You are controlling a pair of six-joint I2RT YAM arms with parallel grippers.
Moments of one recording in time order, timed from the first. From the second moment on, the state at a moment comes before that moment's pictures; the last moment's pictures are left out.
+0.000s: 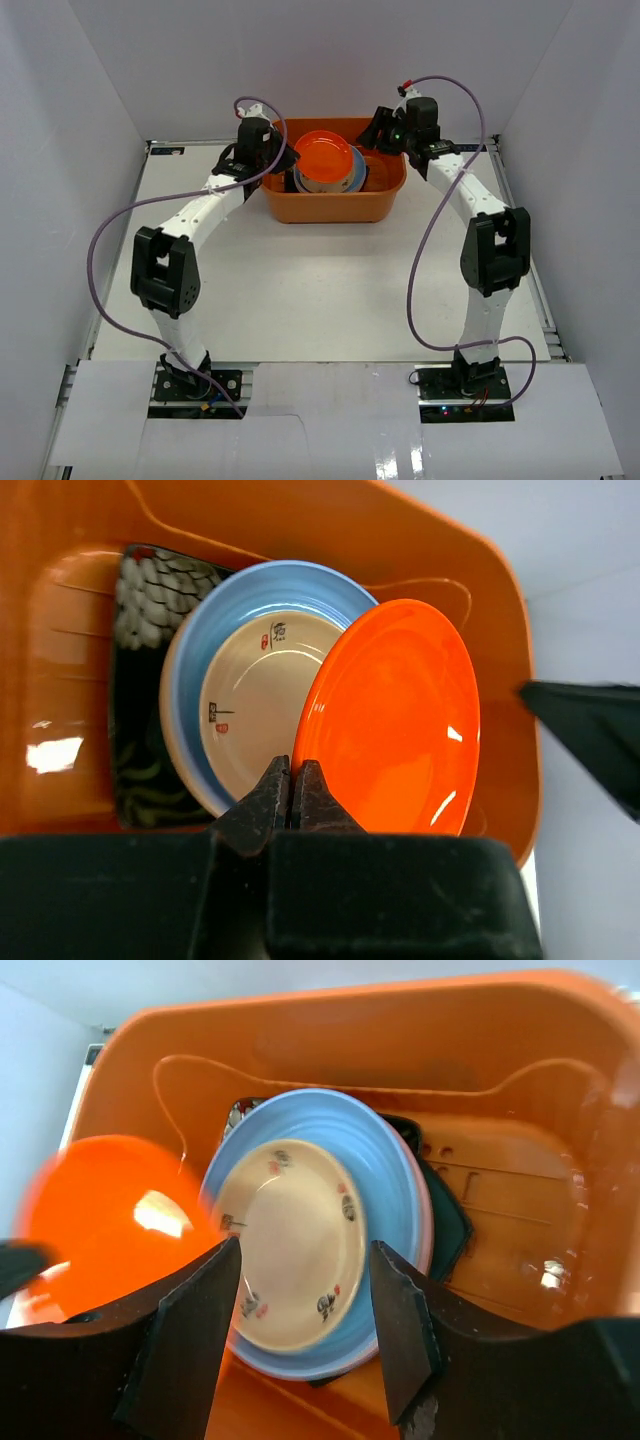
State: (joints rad) left arm -0.38 1.78 1.53 -0.14 0.00 -0.67; right arm 0.30 2.02 1.79 -0.18 -0.29 0.45
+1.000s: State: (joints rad) left arm -0.38 1.99 1.84 -0.23 0.17 -0.55; right arm 0.26 1.35 1.27 0.06 -0.35 0.43
